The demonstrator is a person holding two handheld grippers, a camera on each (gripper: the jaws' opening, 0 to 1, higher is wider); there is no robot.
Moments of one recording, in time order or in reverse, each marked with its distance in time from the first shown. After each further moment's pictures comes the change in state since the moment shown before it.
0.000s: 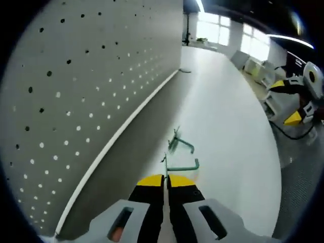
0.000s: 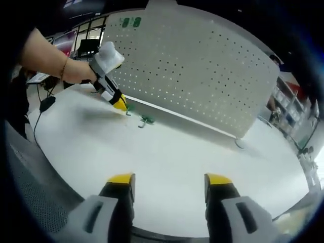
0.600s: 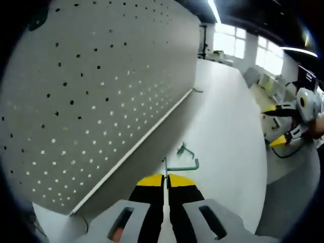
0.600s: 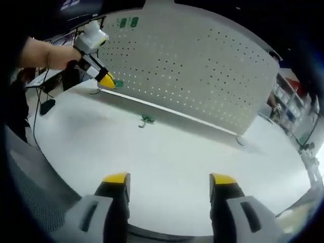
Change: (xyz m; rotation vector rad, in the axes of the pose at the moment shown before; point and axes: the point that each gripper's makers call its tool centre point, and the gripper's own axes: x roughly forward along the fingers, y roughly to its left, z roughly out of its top) left arm -0.075 0.000 0.018 -0.086 -0.077 0.102; right arm 0.003 -0.003 -0.002 0.053 0.019 0.005
